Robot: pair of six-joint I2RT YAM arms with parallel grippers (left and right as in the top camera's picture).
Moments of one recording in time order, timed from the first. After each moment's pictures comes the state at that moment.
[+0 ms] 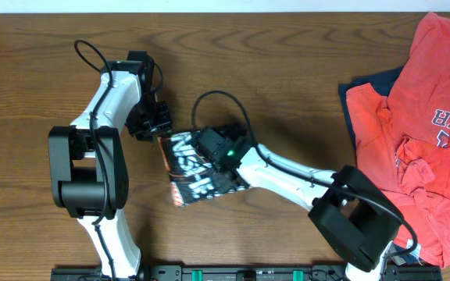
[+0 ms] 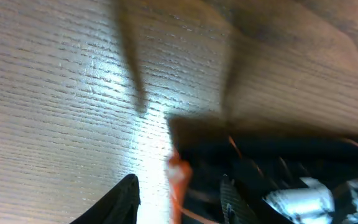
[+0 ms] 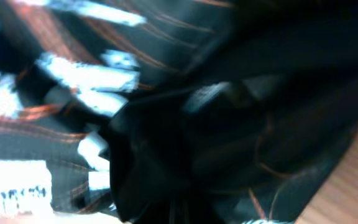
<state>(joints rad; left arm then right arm) -0.05 2.04 1.49 -1.11 0.12 -0.35 0.89 1.94 1.25 -0.73 0.06 0.42</state>
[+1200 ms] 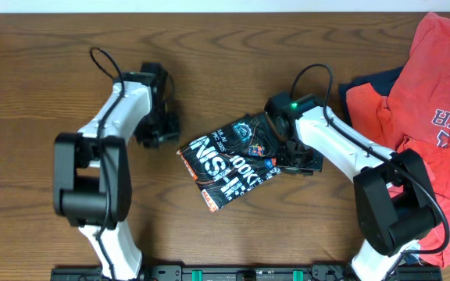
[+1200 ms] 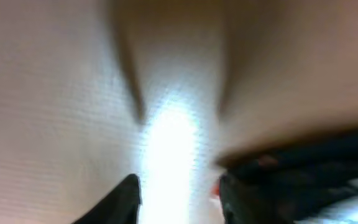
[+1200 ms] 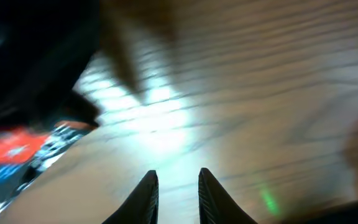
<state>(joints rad) -0.12 1.95 1.39 -1.00 0.09 -0.34 0.48 1.88 1.25 -1.17 0.02 0.68</state>
